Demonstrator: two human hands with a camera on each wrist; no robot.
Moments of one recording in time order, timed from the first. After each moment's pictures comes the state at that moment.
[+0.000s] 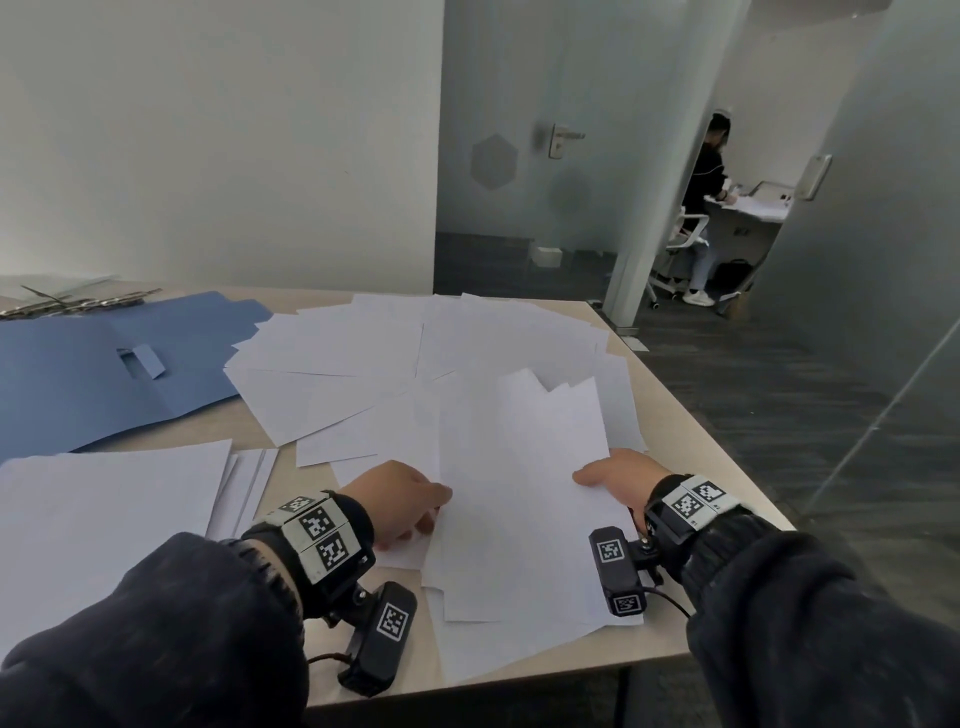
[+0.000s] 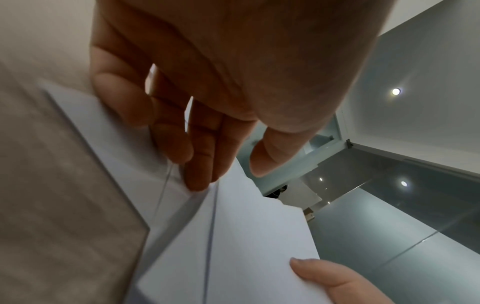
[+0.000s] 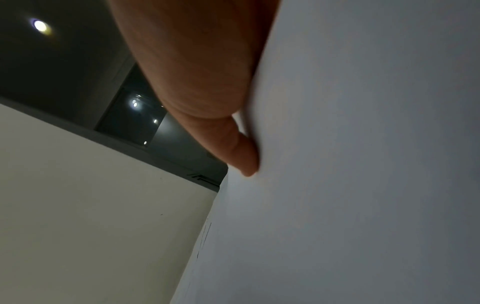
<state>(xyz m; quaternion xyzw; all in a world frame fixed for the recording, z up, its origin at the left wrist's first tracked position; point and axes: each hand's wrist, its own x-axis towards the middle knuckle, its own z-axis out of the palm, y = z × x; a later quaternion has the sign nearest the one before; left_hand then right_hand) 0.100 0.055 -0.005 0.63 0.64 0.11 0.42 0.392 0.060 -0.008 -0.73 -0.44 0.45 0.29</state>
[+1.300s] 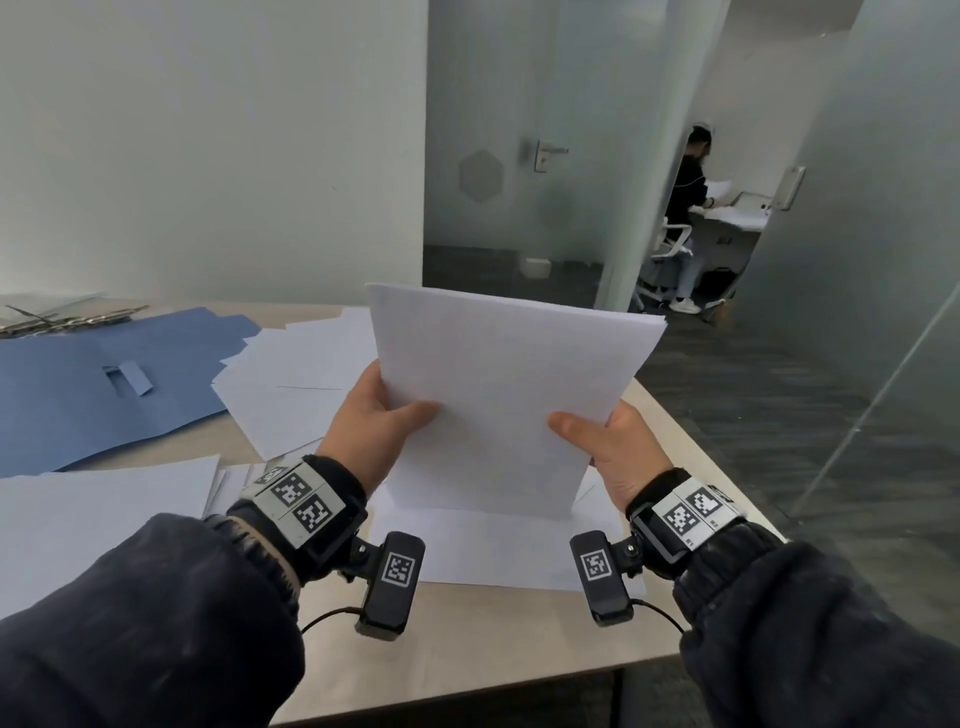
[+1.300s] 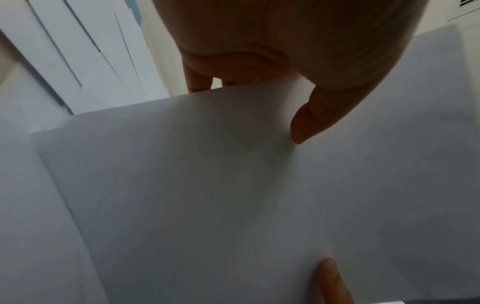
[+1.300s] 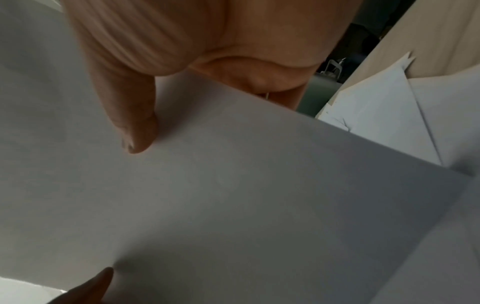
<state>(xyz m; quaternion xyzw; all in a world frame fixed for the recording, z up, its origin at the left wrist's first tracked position) 0.105 0.060 0.046 0.57 0.41 0.53 0.48 0.362 0.026 0.039 -0.48 -0.52 0.42 0.57</state>
